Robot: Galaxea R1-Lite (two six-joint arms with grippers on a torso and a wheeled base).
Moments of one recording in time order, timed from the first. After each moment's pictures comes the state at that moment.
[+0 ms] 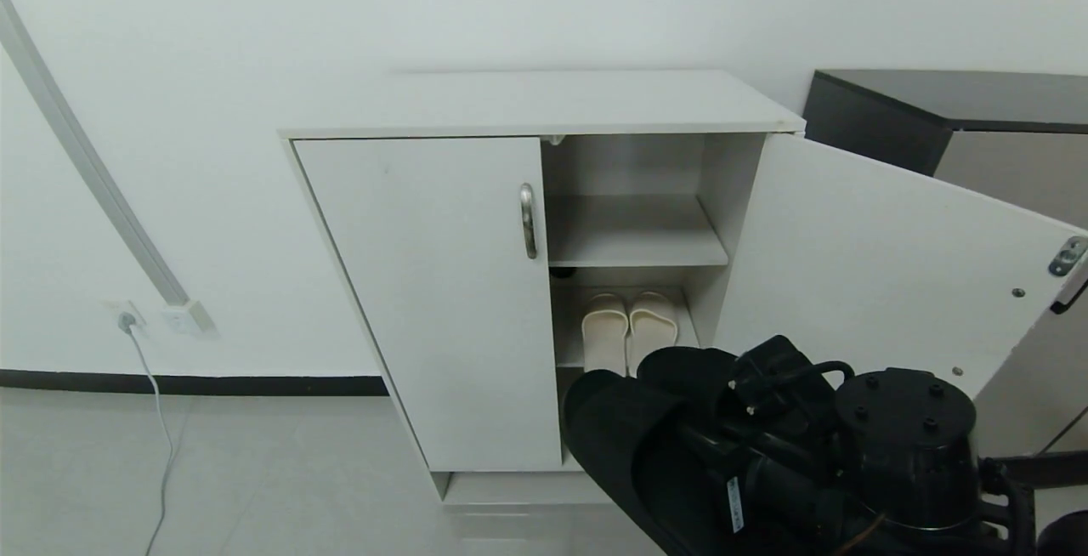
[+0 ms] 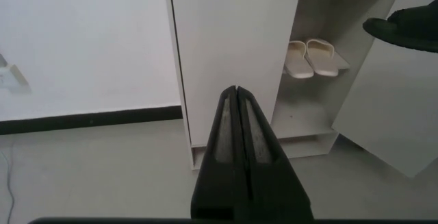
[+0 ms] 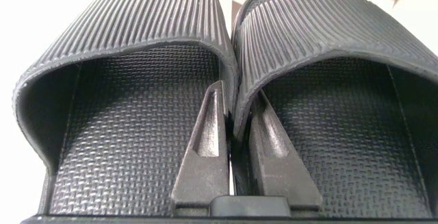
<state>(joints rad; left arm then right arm) 0.00 0.00 0.00 0.00 -0.08 0.01 0.88 1.69 -0.48 -0.86 -0.29 0.13</state>
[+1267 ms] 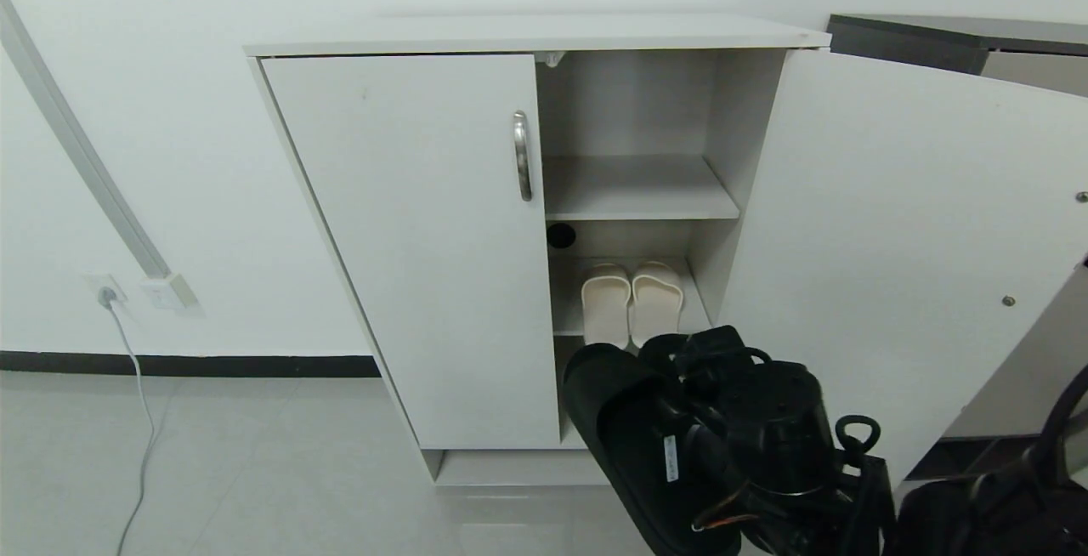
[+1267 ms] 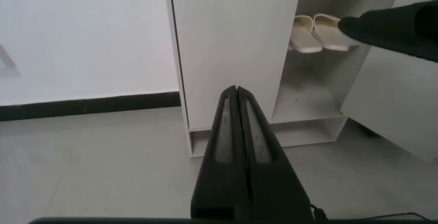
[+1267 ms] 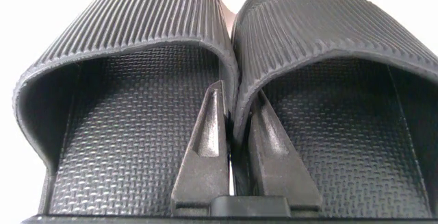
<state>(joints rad) 0.00 0.00 0.00 0.00 -0.08 0.01 0.90 1.91 -0.66 -0.85 -0.54 0.23</state>
